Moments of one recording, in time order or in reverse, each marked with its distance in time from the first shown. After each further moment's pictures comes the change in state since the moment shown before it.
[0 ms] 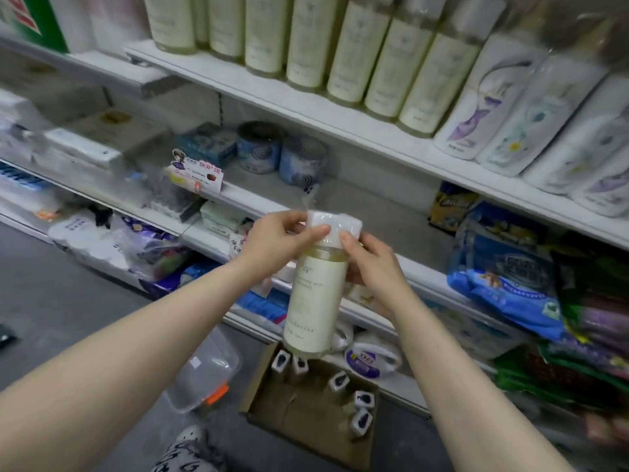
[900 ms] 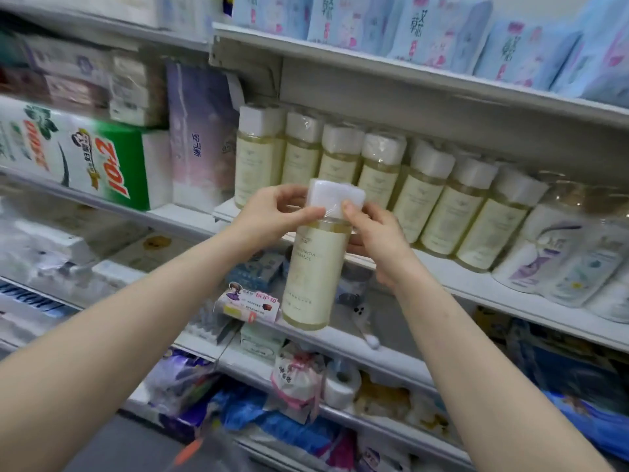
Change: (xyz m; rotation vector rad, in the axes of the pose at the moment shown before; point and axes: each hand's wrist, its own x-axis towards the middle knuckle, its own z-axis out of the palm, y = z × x) left_hand 0.135 0.120 -0.260 -0.034 -0.070 0.348; right_hand 0.130 -0.236 0.162 0.077 0.085 -0.311
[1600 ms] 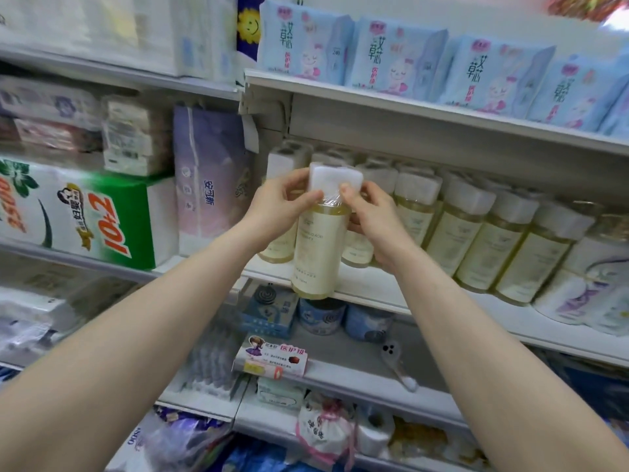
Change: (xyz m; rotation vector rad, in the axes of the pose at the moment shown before) left_hand 0.117 -0.028 -0.105 0.039 0.012 0.197; right_hand 0.121 -0.037 0.091 -0.135 0.157 -0.149
